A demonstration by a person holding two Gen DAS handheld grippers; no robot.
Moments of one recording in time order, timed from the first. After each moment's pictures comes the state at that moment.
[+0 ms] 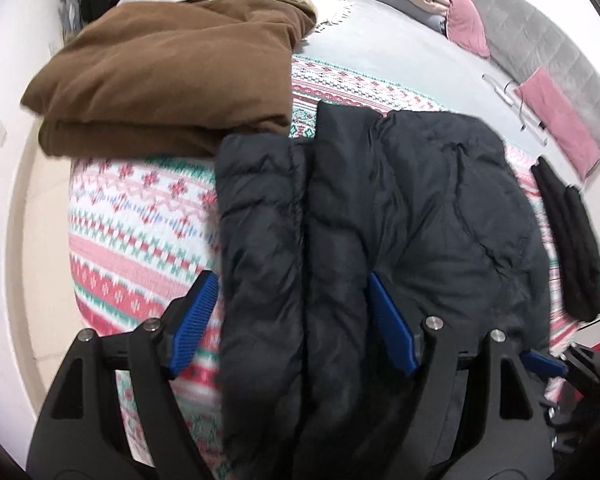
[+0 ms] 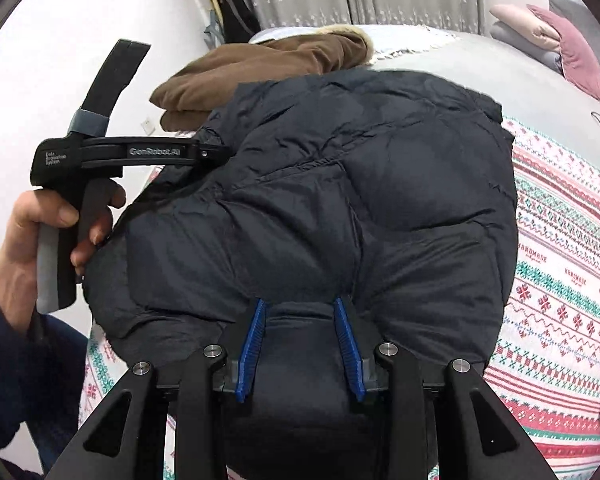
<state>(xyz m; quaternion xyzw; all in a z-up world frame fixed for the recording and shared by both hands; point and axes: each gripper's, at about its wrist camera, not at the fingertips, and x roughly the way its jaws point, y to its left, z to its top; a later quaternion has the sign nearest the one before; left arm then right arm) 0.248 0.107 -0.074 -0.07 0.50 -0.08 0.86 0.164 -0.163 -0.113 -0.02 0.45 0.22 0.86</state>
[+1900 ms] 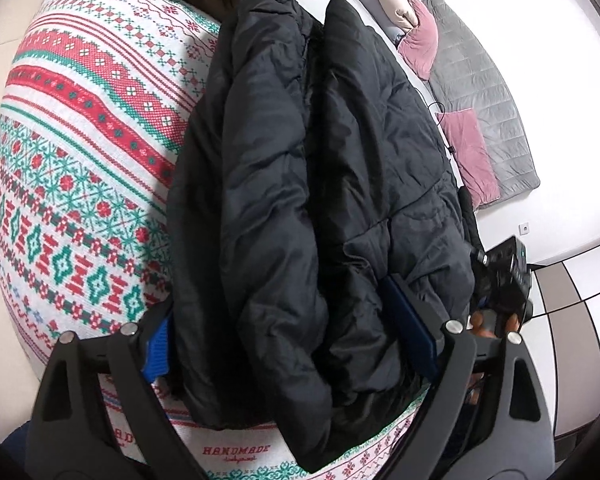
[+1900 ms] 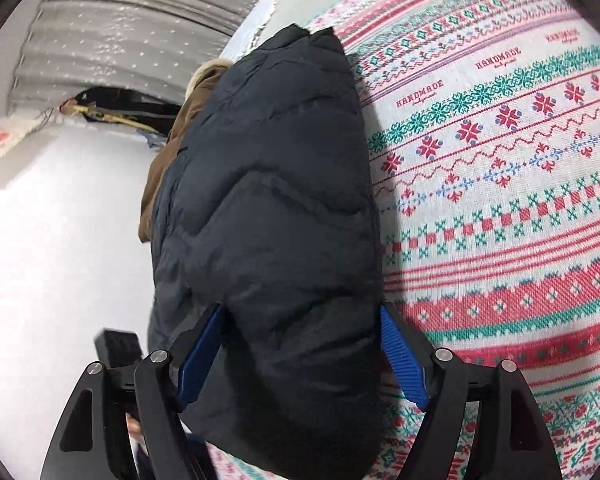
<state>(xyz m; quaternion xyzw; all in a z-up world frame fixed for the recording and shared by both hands) 0.138 0.114 -0.127 -0.28 0.53 -0.22 0.77 0.189 -0.305 -0.162 0.38 0.50 0.18 0.76</state>
